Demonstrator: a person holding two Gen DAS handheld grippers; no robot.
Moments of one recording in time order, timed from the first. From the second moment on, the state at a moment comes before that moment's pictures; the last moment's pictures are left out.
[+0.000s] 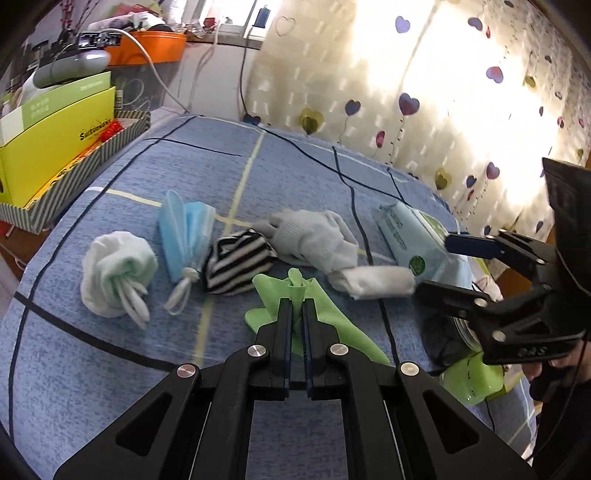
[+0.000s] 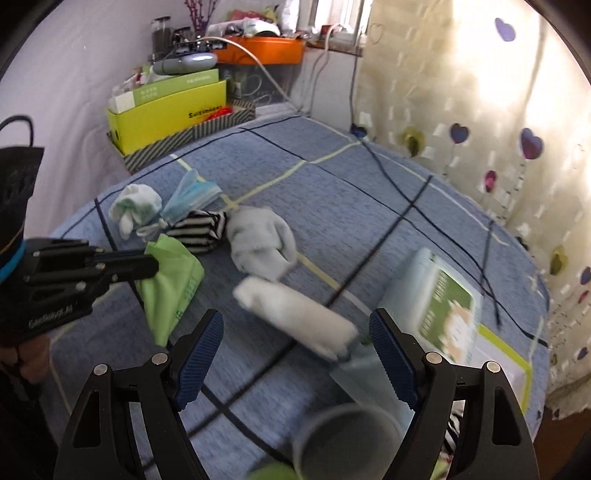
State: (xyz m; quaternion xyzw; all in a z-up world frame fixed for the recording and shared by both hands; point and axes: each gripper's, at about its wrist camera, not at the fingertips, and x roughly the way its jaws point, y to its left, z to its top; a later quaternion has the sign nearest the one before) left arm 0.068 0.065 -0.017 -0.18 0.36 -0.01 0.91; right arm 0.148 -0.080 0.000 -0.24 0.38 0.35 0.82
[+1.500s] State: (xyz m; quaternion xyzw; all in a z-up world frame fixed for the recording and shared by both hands) left arm 0.034 0.049 0.038 -0.17 0.29 -0.02 0.94; right arm 0.112 -0.104 0.038 -0.13 0.36 0.37 0.85
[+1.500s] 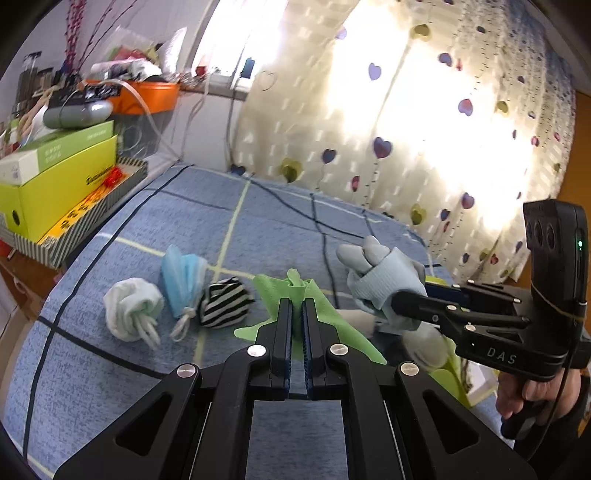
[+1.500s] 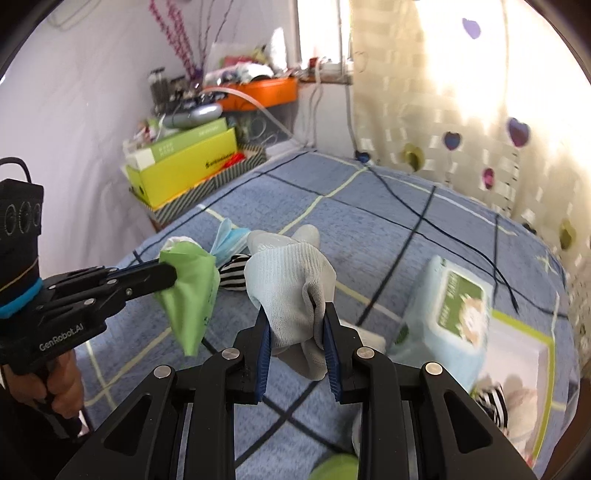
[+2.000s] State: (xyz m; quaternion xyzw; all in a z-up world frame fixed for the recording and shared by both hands) left arm 0.040 -0.007 0.060 -0.13 0.29 -0.06 0.95; right arm 0.077 -0.170 0.046 -0.07 0.33 0.34 0.88
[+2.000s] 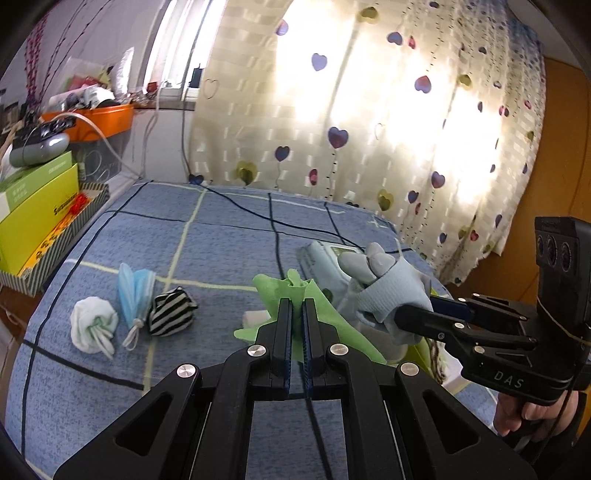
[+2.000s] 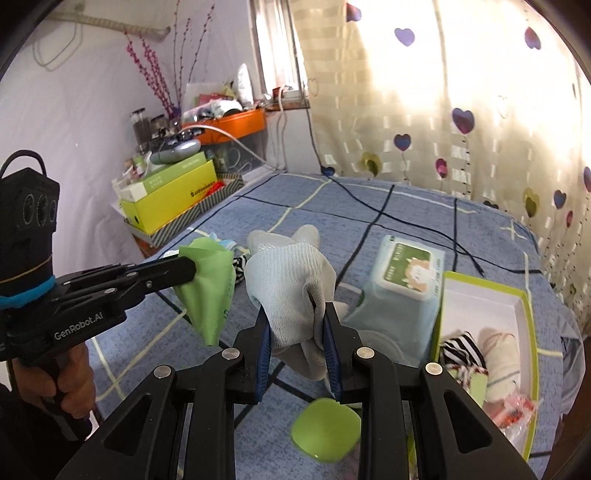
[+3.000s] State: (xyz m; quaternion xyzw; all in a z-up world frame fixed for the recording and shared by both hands) left arm 0.064 -0.108 0.079 -0.07 0.29 -0.15 0.94; right arm 0.059 -0.279 0.053 0.00 0.30 0.26 0.92
